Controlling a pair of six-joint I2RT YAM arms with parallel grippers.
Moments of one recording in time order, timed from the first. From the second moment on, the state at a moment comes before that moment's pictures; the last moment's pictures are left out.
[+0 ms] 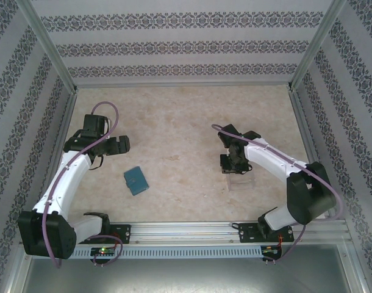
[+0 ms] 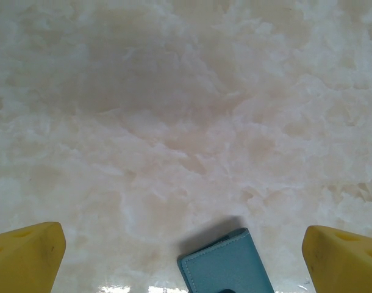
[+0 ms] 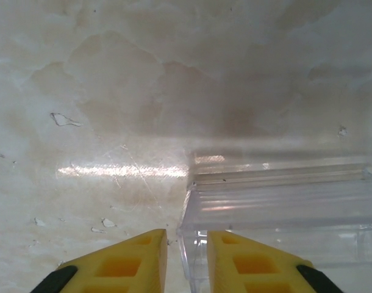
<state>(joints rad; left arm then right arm) -0.04 1.16 0.98 -0.81 0.01 -0.21 0.47 1.49 0.97 -0.97 -0.03 0.51</state>
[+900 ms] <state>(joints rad) -0.04 1.13 0.96 -0.81 0.00 -0.21 0.56 1.56 1.18 -1.03 0.04 0.55</state>
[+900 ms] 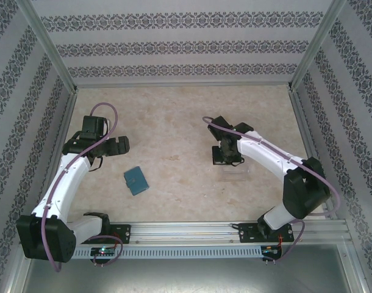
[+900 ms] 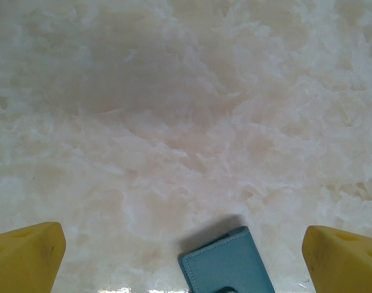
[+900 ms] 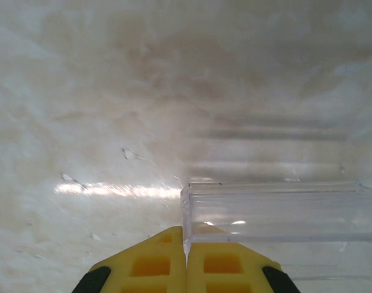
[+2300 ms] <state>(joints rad) -0.04 1.09 0.95 -0.81 -0.02 -0.21 0.61 2.53 2.49 -1.24 0.19 0.60</state>
